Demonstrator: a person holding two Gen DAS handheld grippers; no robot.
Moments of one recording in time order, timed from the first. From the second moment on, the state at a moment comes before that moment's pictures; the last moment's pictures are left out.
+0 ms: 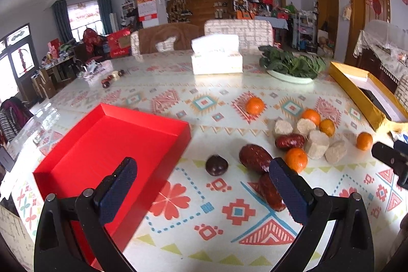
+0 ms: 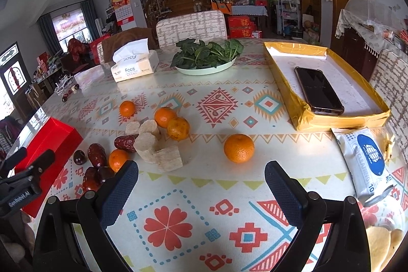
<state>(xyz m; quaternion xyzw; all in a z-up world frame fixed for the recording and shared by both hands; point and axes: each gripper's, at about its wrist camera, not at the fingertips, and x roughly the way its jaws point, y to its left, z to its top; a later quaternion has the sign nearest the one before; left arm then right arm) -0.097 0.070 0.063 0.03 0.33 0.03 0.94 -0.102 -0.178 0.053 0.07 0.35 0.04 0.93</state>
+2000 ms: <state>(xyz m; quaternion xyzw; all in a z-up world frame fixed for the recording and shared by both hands) -0.079 0.062 0.035 -0.04 0.40 -0.17 0.90 -0.058 -0.142 0.029 0.03 0.42 0.13 0.90</state>
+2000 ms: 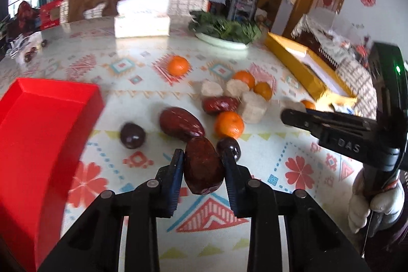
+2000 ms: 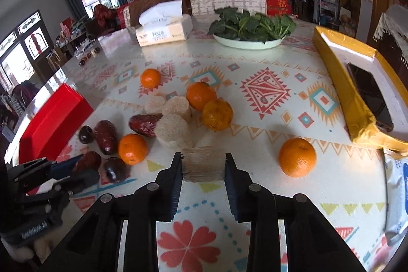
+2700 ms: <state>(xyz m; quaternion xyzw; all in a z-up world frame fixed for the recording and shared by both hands) -0.108 0.263 0.052 -0.12 0.35 0.08 0.93 -0.074 0.056 0.070 0.03 0.42 0.34 0.84</state>
